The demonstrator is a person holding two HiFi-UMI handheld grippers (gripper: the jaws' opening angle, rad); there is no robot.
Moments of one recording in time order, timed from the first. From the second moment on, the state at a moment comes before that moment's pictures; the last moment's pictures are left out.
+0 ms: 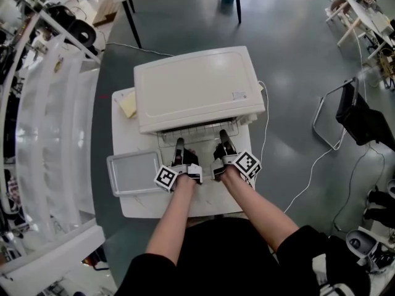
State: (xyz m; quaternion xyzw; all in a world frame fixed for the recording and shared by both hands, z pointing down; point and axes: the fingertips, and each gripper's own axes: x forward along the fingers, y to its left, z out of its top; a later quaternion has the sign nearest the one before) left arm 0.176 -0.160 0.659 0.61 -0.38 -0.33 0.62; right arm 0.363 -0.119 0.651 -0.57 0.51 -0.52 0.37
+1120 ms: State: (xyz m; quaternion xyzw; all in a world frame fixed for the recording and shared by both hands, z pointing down) left arm 0.146 -0.040 0.631 0.62 -0.34 -0.29 0.65; right arm 0.330 0.005 0.618 -0.59 0.51 -0.50 0.37
